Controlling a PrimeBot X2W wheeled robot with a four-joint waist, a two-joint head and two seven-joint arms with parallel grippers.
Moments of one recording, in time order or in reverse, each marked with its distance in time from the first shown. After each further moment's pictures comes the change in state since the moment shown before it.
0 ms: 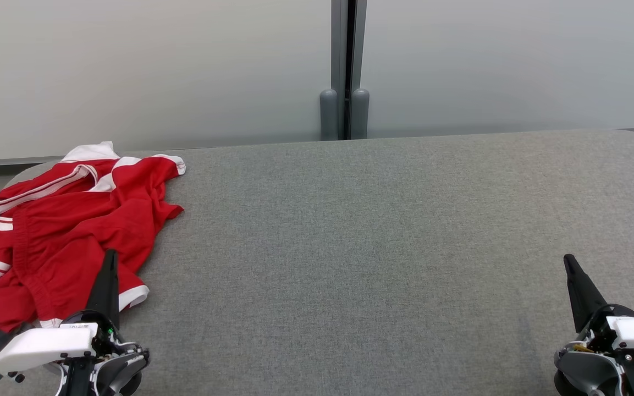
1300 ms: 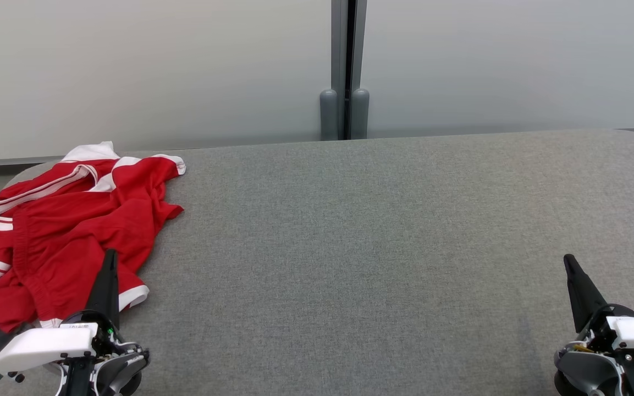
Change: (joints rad) left arm 0.000 0.000 0.000 0.000 0.000 0.000 0.000; right arm 0.000 0.000 0.000 0.000 0.000 0.000 0.000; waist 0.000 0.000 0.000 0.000
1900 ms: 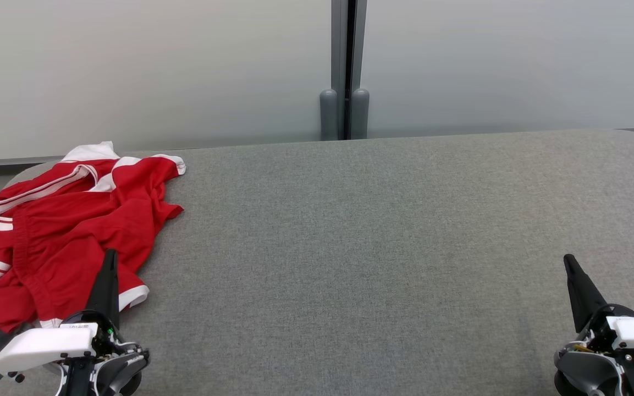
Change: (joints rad) left arm 0.000 0.000 0.000 0.000 0.000 0.000 0.000; right arm 0.000 0.000 0.000 0.000 0.000 0.000 0.000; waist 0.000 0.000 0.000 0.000
